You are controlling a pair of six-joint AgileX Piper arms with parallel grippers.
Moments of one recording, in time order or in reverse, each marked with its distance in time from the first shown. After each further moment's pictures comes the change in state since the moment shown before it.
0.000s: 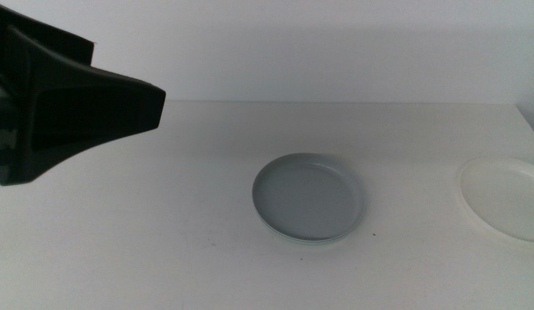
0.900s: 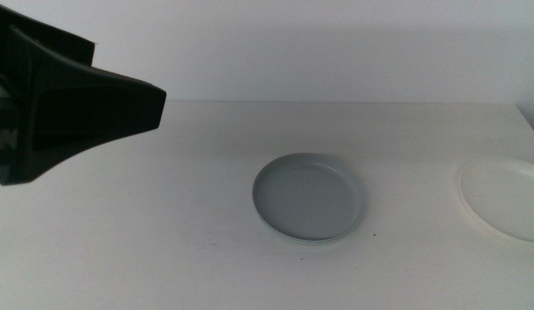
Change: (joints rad) left arm 0.000 0.000 0.000 0.000 0.000 0.000; right arm -0.267 0.958 -0.441 0.019 0.096 -0.165
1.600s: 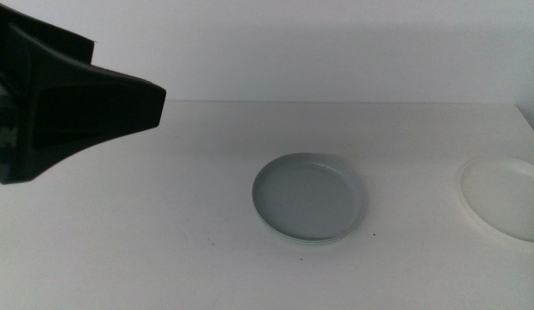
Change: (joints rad) left arm 0.000 0.000 0.000 0.000 -0.004 0.000; right arm -0.185 0.547 -0.120 0.173 -0.284 -0.139
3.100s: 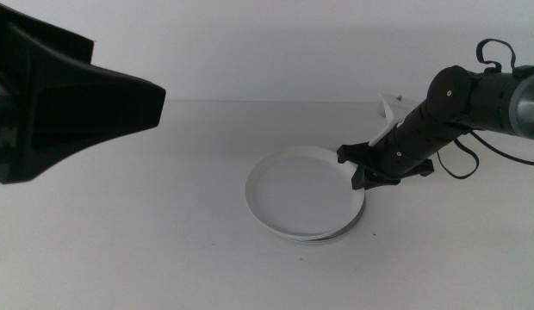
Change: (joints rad) left arm 0.000 0.000 0.000 0.000 0.000 0.000; right arm 0.761 -0.052 -0.073 0.172 -0.028 0.079
